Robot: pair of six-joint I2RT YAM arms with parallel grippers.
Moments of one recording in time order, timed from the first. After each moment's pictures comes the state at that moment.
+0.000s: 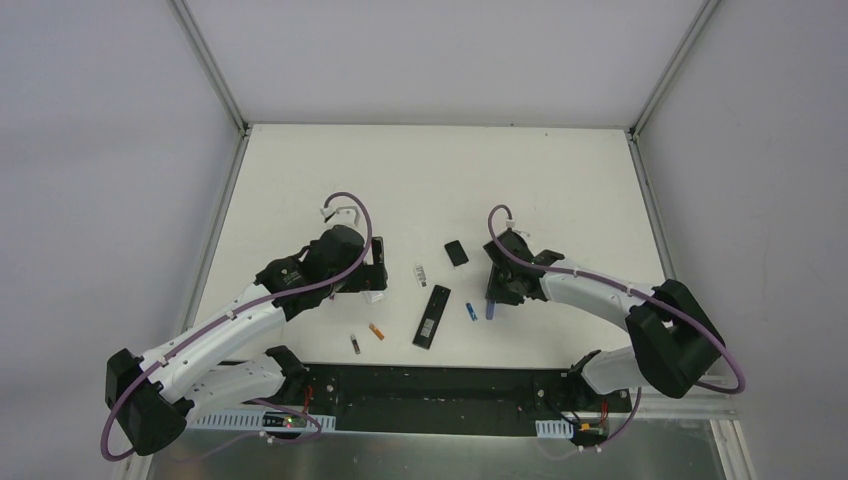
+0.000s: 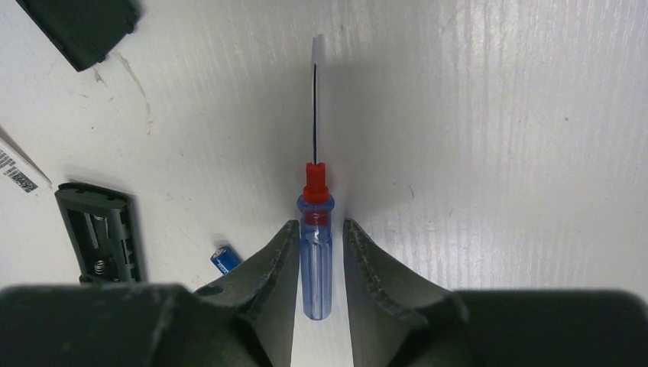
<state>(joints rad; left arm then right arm) -0.76 0.95 0.78 -0.66 -0.32 -0.64 0.70 1.39 0.70 -0.48 0.17 0.85</state>
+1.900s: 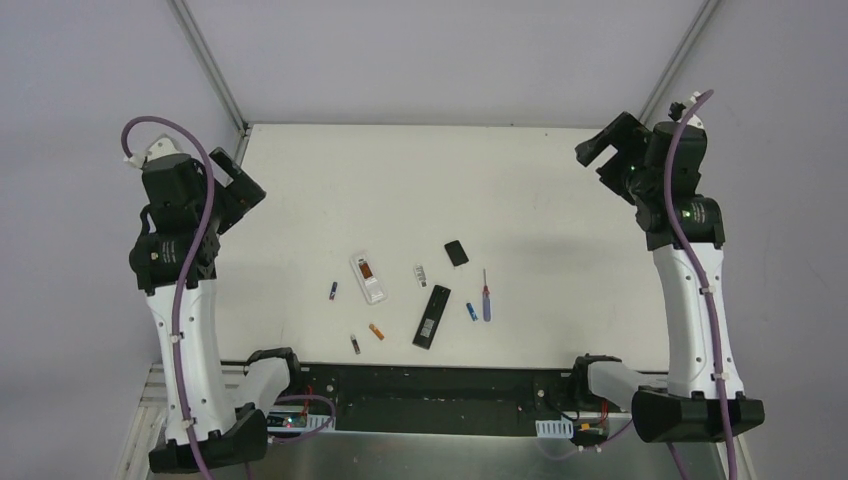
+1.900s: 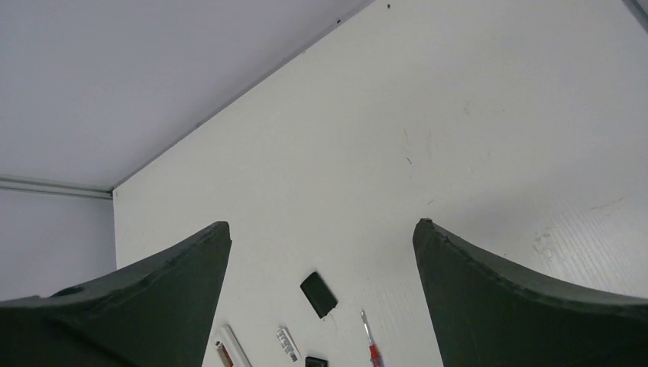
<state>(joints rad) 0.20 0.97 1.42 -1.00 -0.10 -0.51 0.04 1.15 1.47 -0.76 0.05 0.63</state>
